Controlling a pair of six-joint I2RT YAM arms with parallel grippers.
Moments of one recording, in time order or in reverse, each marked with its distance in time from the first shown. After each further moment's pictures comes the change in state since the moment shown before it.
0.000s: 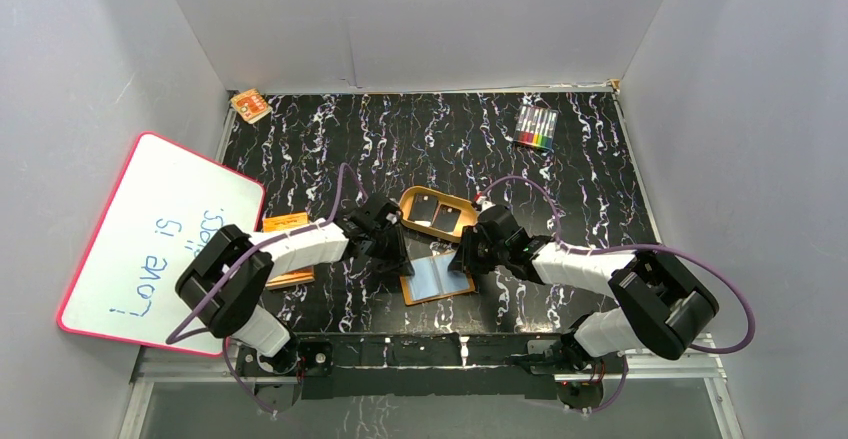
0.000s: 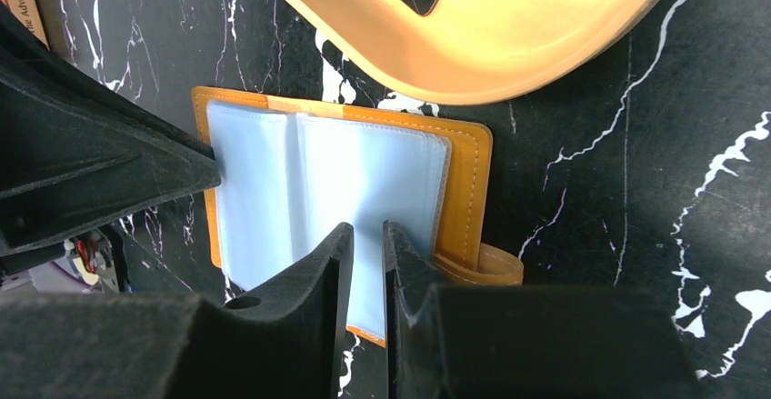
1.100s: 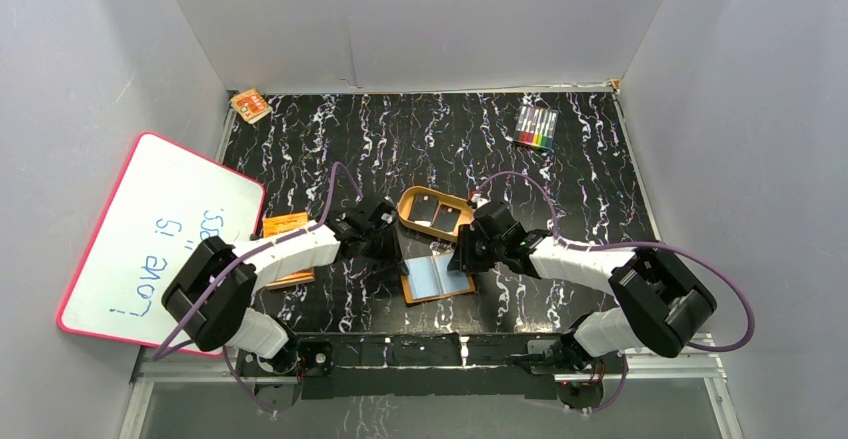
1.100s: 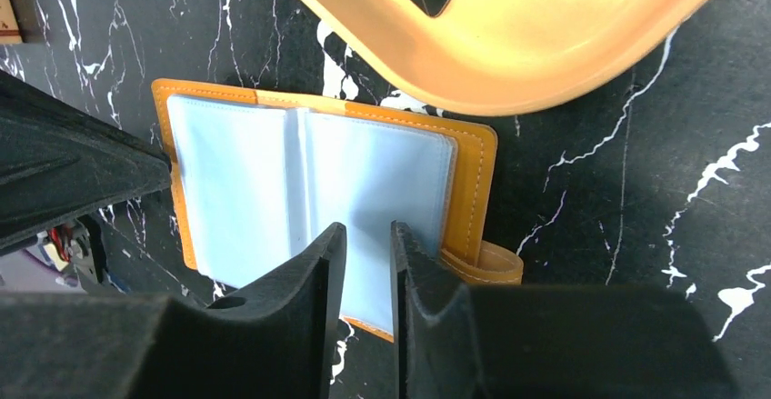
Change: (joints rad) left arm 0.000 -0.083 0.005 -0.074 -0.015 0.003; right arm 0.001 0.011 0.062 -0.096 -0.003 -0.065
